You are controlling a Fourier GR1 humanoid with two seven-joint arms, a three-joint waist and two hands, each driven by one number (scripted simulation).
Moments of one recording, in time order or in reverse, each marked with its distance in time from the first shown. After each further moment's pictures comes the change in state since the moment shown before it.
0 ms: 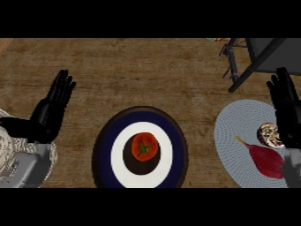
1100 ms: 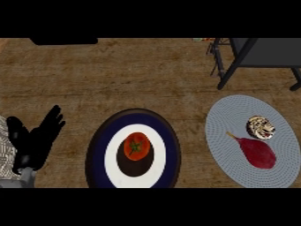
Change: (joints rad) left arm 0.195 0.050 0.015 -0.016 0.033 0.046 0.376; right arm 0.735 -0.042 -0.294 -0.359 0.137 -0.260 0.144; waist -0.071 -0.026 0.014
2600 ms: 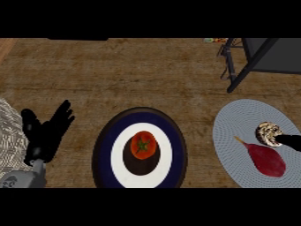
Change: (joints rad) left arm -0.061 -0.060 0.004 0.037 -0.062 -0.025 0.021; right arm -0.601 -0.270 0.285 0.078 0.394 0.200 1.022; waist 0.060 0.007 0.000
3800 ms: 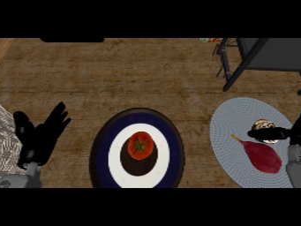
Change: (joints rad) left arm 0.030 -0.005 0.048 -0.019 -0.011 -0.032 0.013; right arm -0.152 0.262 0.024 0.338 0.294 0.079 -0.009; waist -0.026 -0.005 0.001
